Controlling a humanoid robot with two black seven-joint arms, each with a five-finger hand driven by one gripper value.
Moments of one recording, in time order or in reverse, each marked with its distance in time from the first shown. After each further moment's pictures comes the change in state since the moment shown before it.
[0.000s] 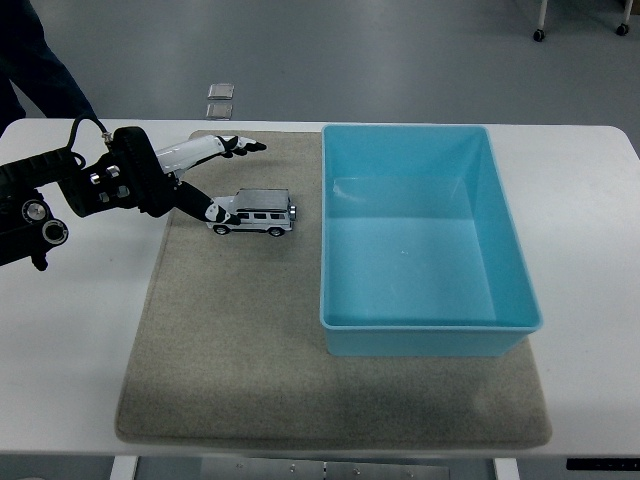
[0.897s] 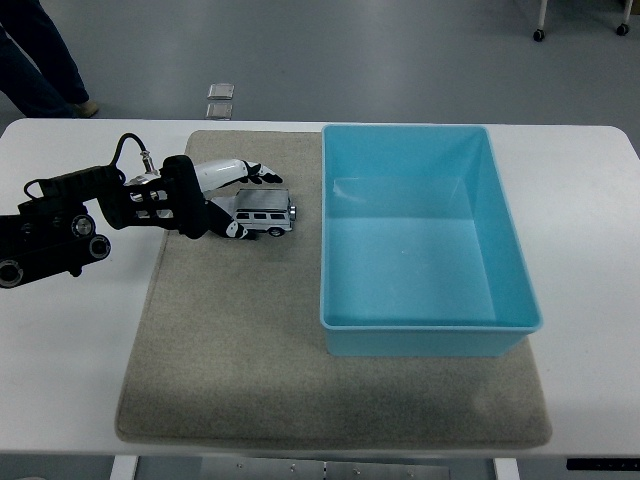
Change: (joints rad) left arm -0.029 -0.133 0.111 0.119 0.050 0.052 0.032; right arm 0.000 0.000 0.000 0.000 0.000 0.000 0.000
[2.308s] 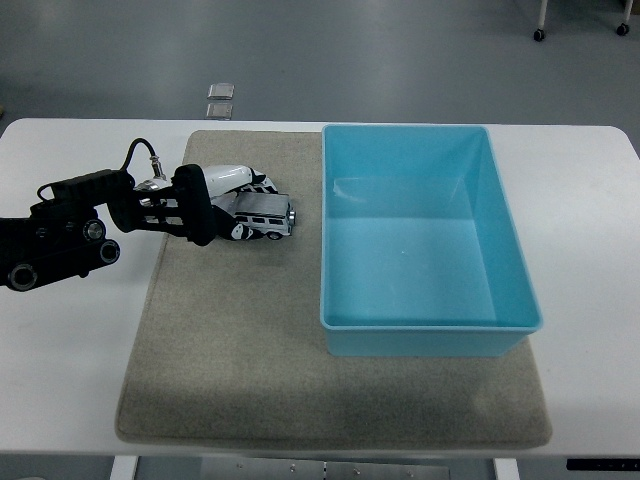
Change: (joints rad) left arm 0.002 -0.038 0.017 0.048 0.045 0.005 0.001; right arm 0.000 0.000 0.000 0.000 0.000 0.000 0.000
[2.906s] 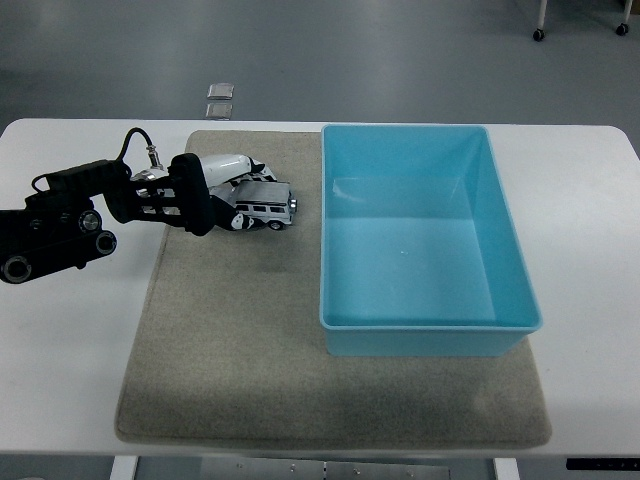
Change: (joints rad) left arm -0.023 0.032 -0.033 -0.015 -0.001 0.002 0.007; right arm 0.001 0.000 0.000 0.000 0.000 0.000 0.000
